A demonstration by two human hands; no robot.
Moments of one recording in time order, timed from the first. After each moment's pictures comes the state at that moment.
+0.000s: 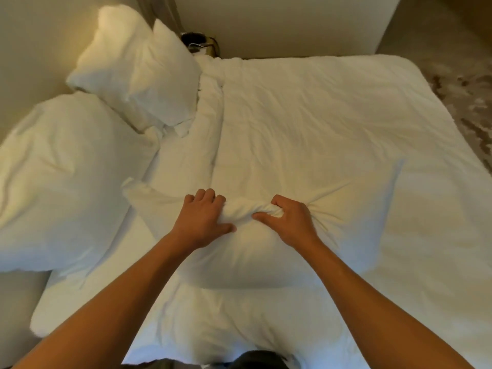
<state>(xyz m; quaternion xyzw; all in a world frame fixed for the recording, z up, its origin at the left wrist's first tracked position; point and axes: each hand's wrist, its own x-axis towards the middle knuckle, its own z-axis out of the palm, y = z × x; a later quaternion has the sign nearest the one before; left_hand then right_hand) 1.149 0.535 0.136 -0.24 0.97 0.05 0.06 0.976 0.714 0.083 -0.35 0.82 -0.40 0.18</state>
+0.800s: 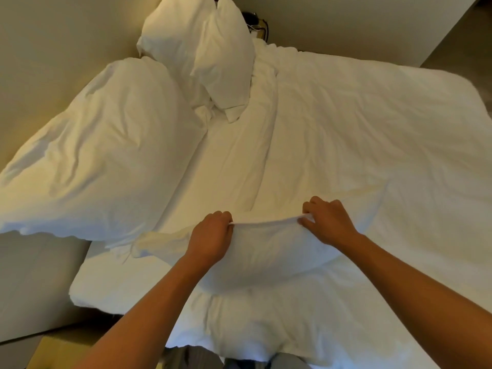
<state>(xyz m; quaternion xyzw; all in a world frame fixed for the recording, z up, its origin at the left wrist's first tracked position) 1.325 0.423 0.081 -0.38 0.90 0.23 0.02 1.048 0.584 0.072 -0.55 0.83 0.02 0.12</state>
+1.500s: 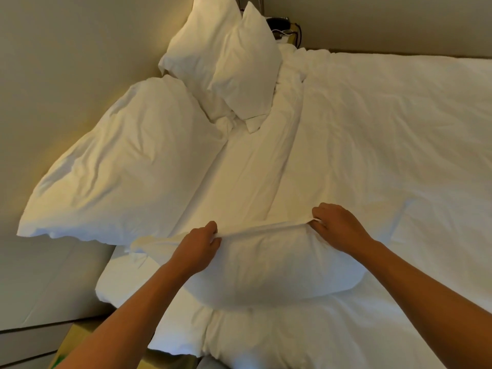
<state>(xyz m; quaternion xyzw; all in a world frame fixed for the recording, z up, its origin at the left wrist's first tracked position) 1.297 0.408 0.087 -0.46 0.84 0.26 0.07 0.954 0.558 0.027 -0.61 0.76 -0.12 0.17</state>
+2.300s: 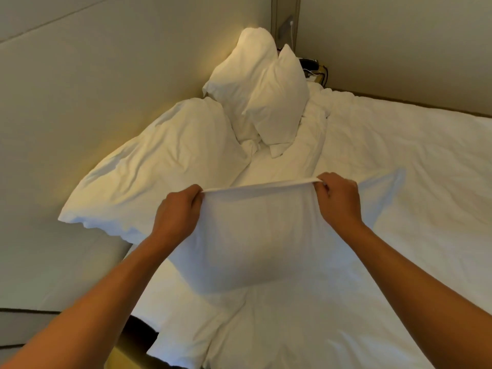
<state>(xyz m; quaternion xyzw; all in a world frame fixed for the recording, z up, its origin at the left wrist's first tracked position) 1.346 0.347 0.196 -0.52 0.83 0.14 -0.16 0.997 0.453 0.136 -0.52 0.78 -0.35 0.02</state>
